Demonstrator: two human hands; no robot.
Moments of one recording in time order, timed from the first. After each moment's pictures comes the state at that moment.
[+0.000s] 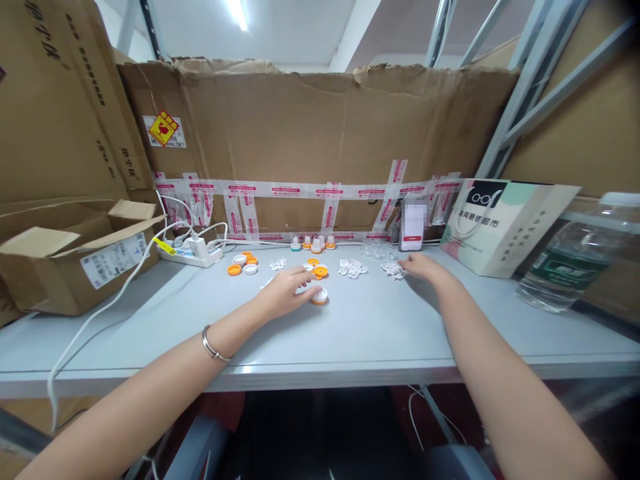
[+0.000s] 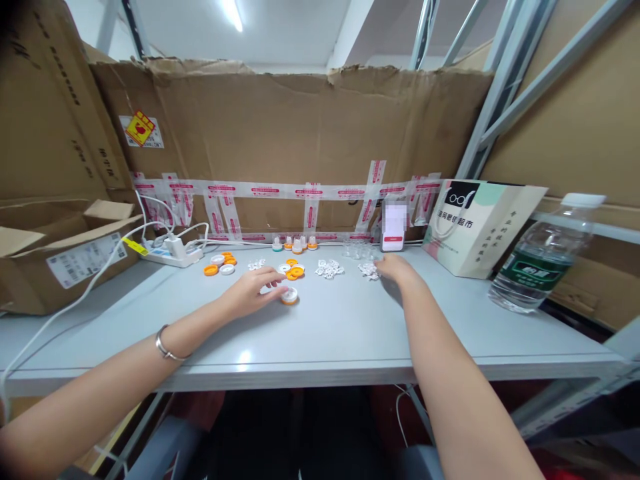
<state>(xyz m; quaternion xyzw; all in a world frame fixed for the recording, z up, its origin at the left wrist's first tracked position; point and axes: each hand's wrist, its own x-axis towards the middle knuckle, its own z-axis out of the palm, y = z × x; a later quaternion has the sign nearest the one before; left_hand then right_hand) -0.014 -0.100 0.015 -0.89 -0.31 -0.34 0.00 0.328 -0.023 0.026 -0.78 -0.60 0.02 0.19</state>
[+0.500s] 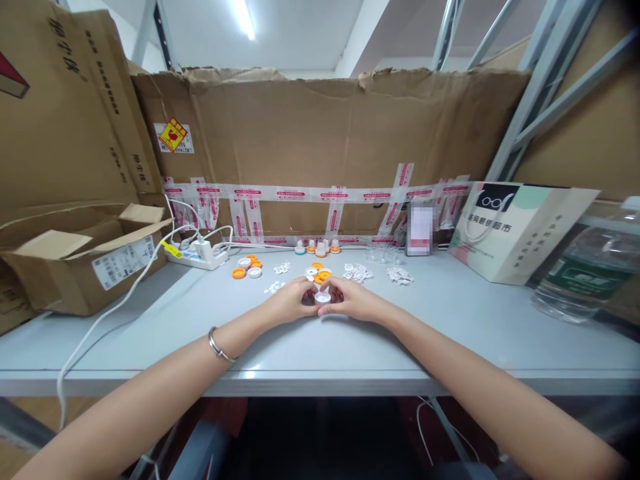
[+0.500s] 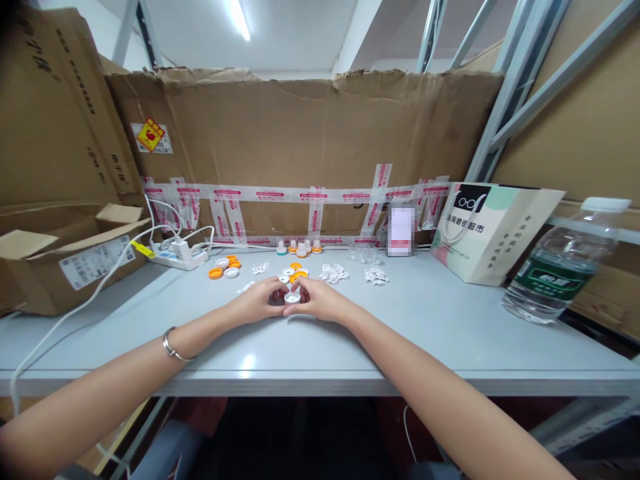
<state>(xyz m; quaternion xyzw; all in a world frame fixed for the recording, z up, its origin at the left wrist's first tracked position) -0.012 -0.089 -0.001 -0.89 -0.35 -0.28 -0.10 0.177 -0.088 0.010 -0.39 -0.85 0.26 0.24</state>
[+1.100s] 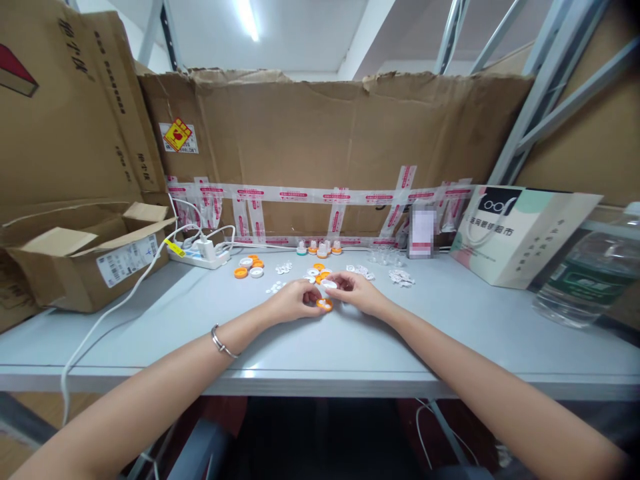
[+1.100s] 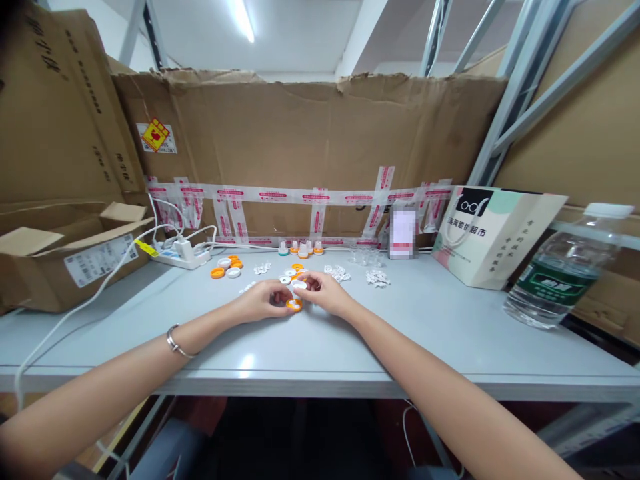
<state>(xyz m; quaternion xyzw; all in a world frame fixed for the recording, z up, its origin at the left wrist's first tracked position) -0.012 -0.089 0.000 -0.87 -0.35 -0.30 -0.17 0.179 -0.079 0.007 -0.42 -0.77 0.32 0.35</state>
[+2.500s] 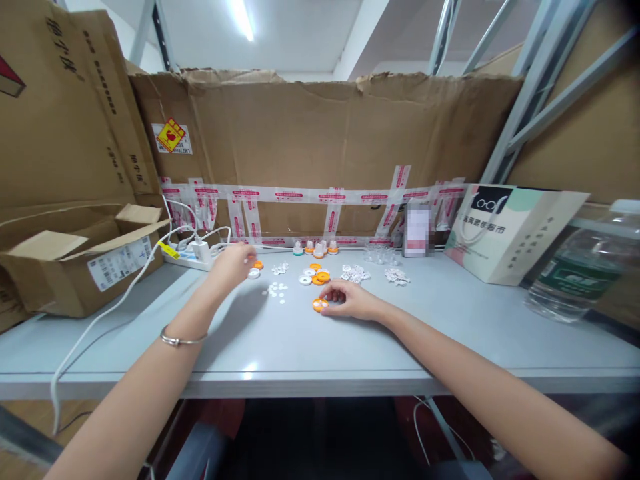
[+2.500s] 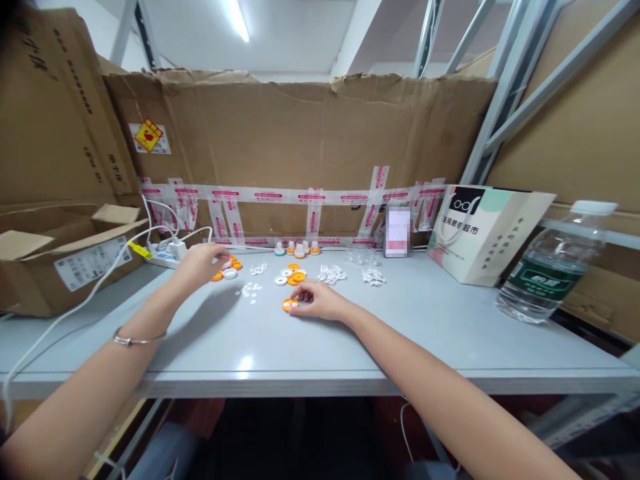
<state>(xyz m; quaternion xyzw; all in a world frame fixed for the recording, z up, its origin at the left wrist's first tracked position) -0.101 -0.062 0.050 -0.76 -0.60 -0.22 0.10 0.185 -0.081 0.002 -0.38 -0.85 0.26 0.25</state>
